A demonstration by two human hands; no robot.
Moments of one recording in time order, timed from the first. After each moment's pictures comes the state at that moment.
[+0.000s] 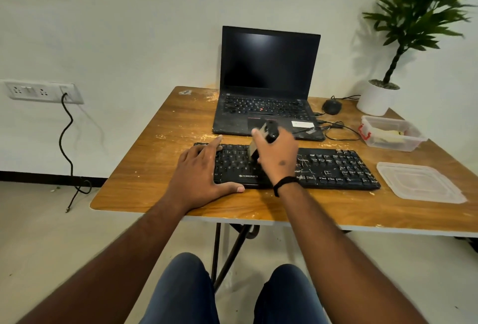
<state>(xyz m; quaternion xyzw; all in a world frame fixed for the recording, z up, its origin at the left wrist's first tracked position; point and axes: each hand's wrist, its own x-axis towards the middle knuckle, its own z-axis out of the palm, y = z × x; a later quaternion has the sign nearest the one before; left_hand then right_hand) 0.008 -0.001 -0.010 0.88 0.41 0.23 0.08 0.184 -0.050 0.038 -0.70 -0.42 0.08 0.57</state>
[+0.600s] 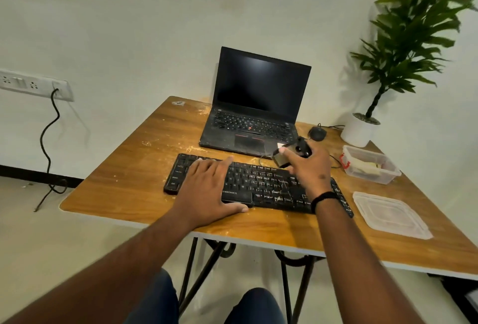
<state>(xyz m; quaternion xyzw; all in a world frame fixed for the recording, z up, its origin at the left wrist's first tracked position) 0.058 -0.029 -0.009 0.89 0.40 0.24 0.02 0.285 -0.087 0.067 -0.71 -0.44 0.08 0.54</state>
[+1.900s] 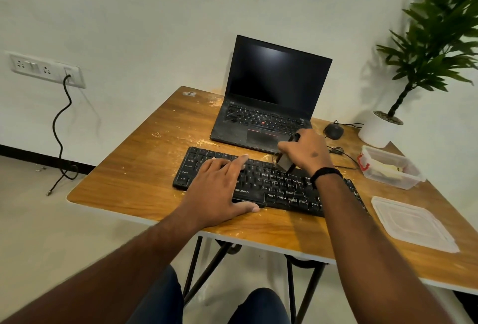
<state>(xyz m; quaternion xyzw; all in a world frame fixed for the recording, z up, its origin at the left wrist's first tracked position) 0.057 -0.028 -0.008 0.90 0.37 0.23 0.06 0.277 -0.034 0.083 -0.80 -0.52 0.06 0.31</state>
